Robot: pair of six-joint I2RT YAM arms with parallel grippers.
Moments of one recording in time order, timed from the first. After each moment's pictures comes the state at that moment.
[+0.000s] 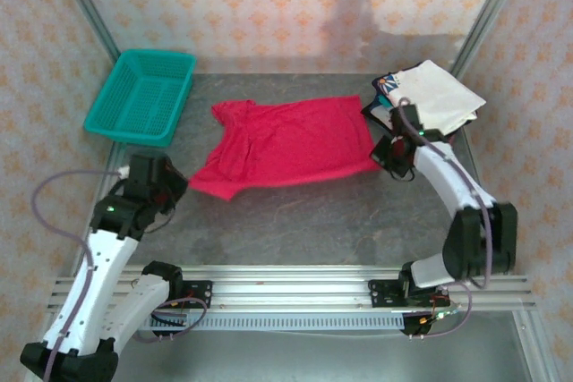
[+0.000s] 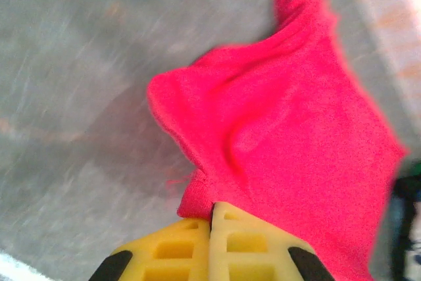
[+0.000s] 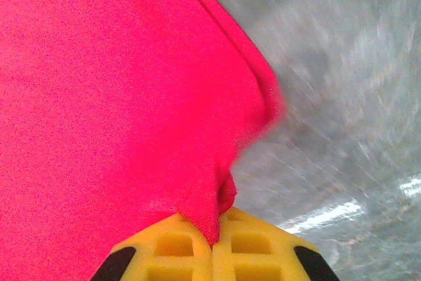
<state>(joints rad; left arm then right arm) -0.16 0.77 0.97 -0.99 -0.12 -1.06 0.11 1.39 1.13 -0.81 -0.10 0.74</state>
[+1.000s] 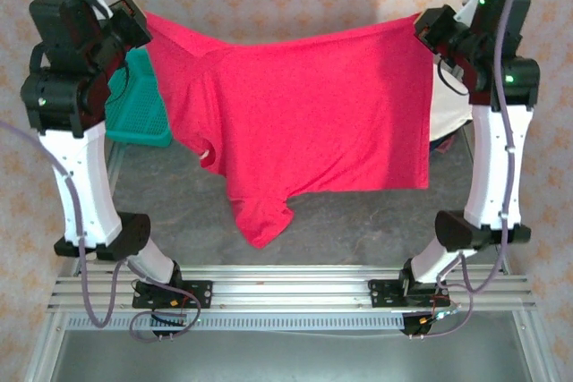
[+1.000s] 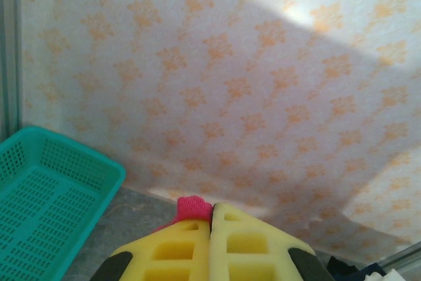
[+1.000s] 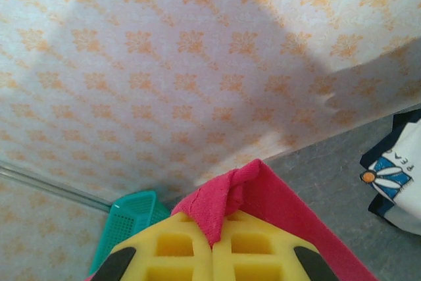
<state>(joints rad) 0.01 1.67 2.63 -1.16 -0.04 -0.46 0.02 1.67 2.42 -1.05 -0.25 0.63</state>
